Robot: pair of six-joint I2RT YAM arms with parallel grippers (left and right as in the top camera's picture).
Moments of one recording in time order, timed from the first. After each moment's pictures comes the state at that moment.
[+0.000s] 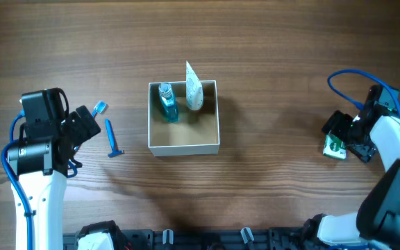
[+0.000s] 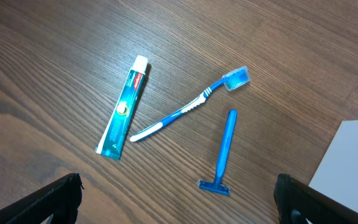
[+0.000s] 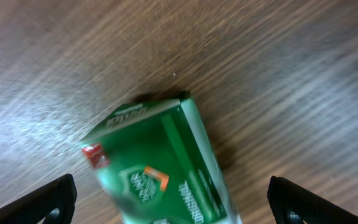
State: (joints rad) left arm 0.18 1.09 1.01 -0.96 -0.21 -0.34; right arm -0.42 1.64 0.90 -0.68 0.03 0.25
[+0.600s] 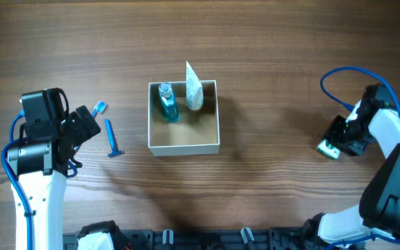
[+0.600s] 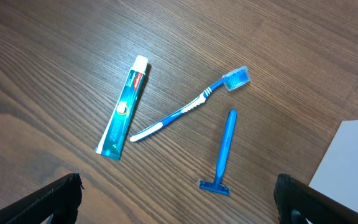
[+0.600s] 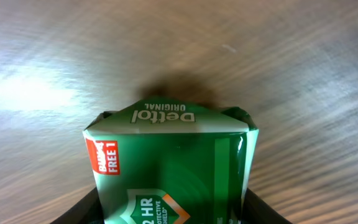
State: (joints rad) left arm 0.18 1.09 1.01 -0.96 -0.21 -0.34; right arm -0.39 1.69 0.97 -0.78 -0.07 0.18
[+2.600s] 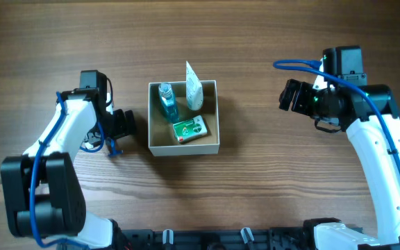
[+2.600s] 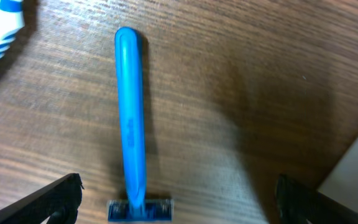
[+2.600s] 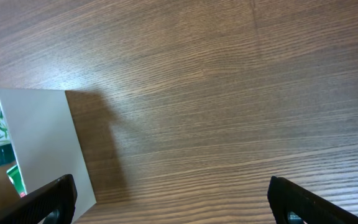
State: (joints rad) left arm 0.05 1.71 1.01 -0.84 0.03 -0.28; right arm 0.08 1.37 1.26 -1.04 -0.05 0.35
